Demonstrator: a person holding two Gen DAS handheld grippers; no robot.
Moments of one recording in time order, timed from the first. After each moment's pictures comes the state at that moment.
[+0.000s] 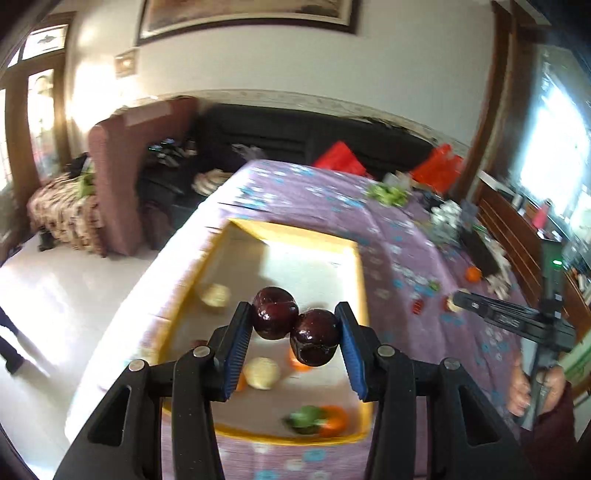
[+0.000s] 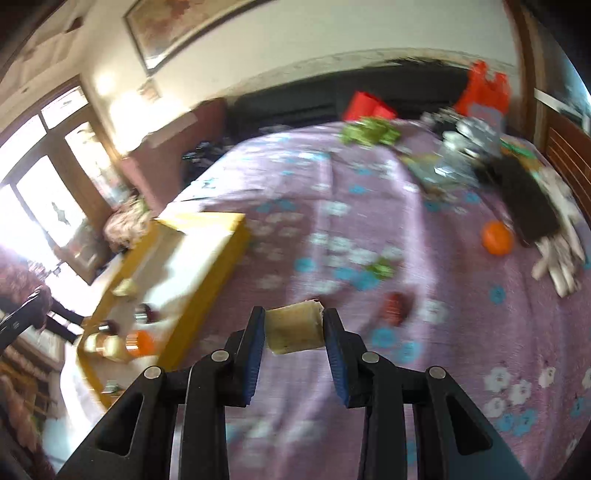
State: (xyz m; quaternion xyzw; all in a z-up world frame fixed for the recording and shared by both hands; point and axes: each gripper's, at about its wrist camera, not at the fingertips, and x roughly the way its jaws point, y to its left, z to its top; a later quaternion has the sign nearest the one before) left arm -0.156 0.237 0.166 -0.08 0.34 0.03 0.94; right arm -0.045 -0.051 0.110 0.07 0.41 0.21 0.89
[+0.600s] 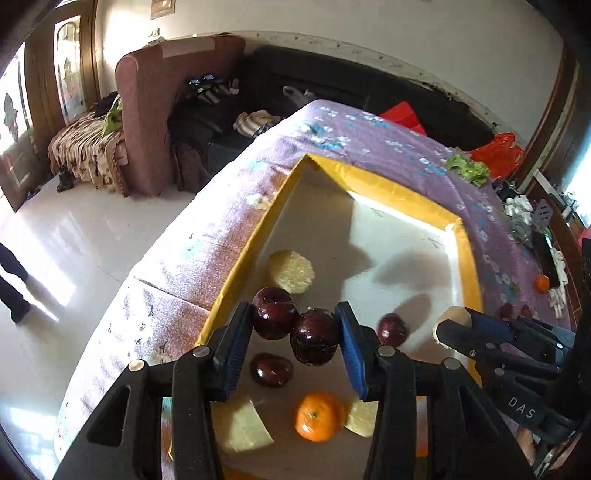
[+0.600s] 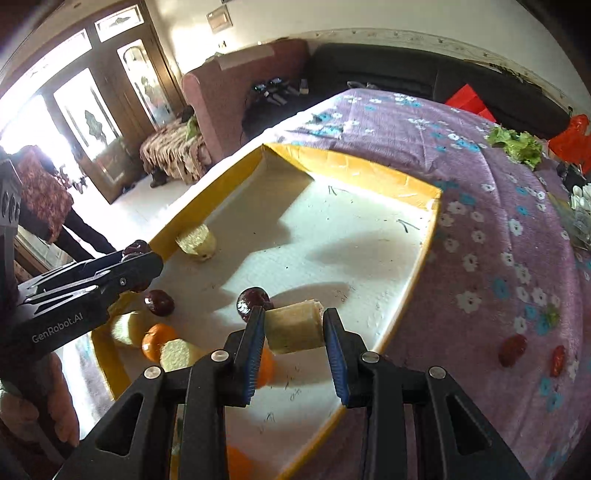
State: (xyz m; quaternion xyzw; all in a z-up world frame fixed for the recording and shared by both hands) left arm -0.075 0.318 0.072 -0.13 0.43 0.09 0.89; right arm -0.029 0.147 0.074 -0.05 0.46 0.29 0.83
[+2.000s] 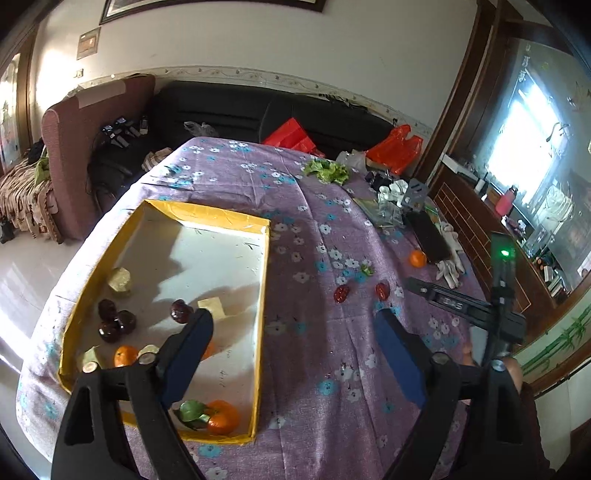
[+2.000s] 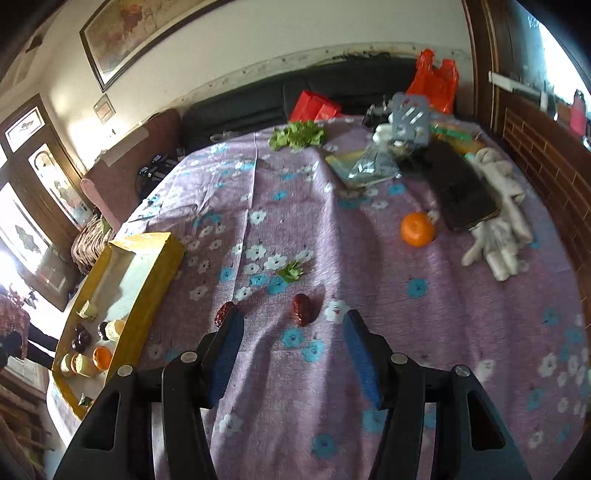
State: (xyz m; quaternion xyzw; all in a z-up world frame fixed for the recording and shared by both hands) left arm -0.126 0.144 0.161 -0.10 0.38 -0.07 0.92; right arm -0.024 -0.123 0.099 0.09 0.43 0.11 0.89
